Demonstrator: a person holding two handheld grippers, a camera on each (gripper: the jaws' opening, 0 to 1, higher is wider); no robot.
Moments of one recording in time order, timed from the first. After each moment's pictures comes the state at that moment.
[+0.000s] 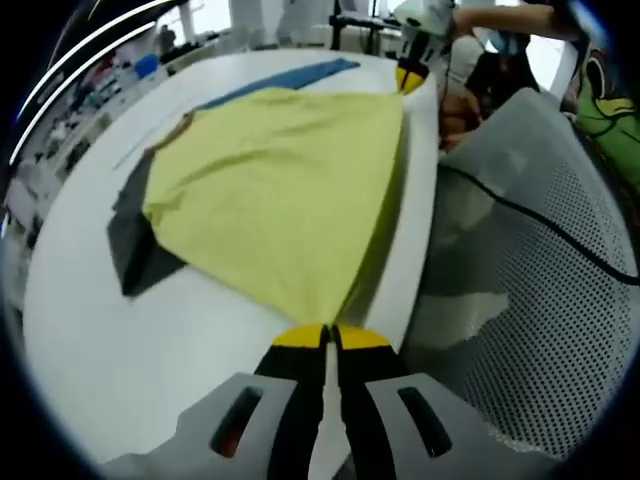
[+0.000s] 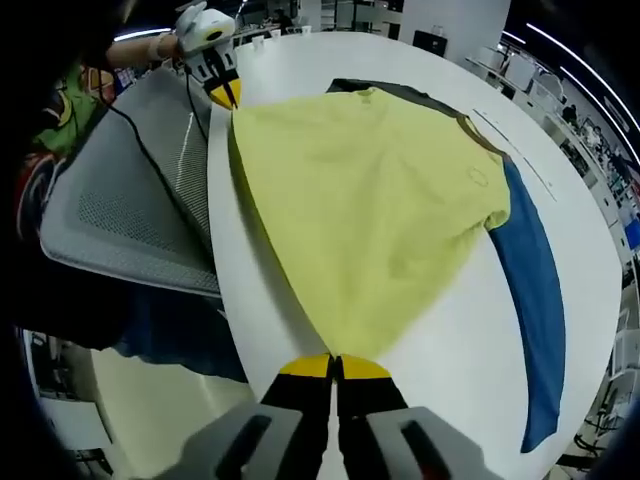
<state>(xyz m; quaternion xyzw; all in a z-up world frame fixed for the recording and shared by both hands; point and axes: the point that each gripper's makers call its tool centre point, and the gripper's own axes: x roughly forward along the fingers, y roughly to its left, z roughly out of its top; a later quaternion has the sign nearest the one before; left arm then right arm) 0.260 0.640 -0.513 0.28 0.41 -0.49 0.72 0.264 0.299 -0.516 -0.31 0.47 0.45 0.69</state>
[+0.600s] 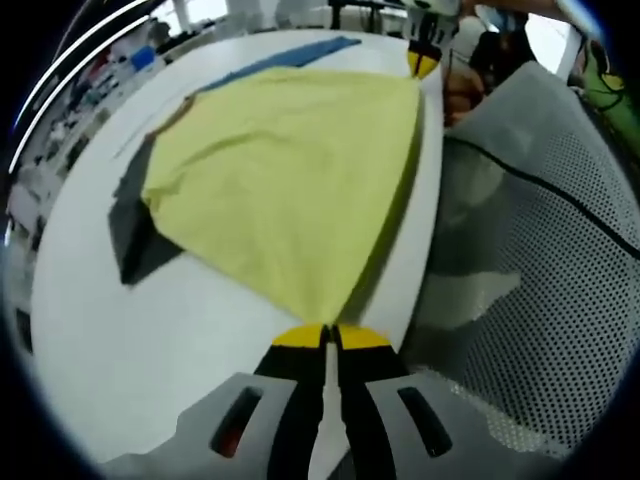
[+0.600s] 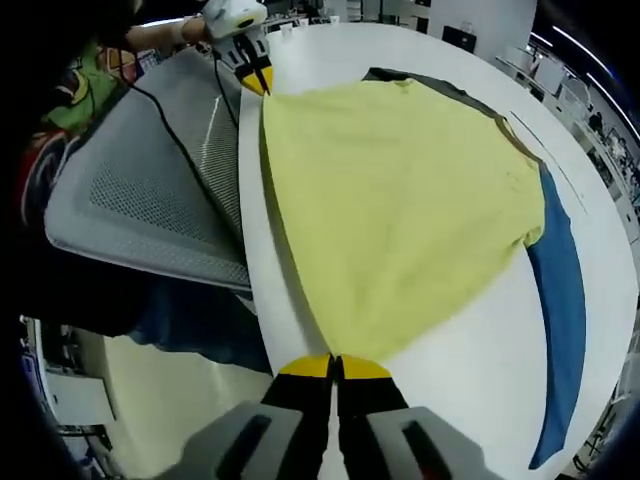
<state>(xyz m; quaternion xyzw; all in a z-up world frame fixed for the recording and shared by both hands) 0.255 0.655 -0.524 0.31 0.44 -0.47 0.70 0.241 0.314 -0.526 -0.32 0.48 0.49 0.65</state>
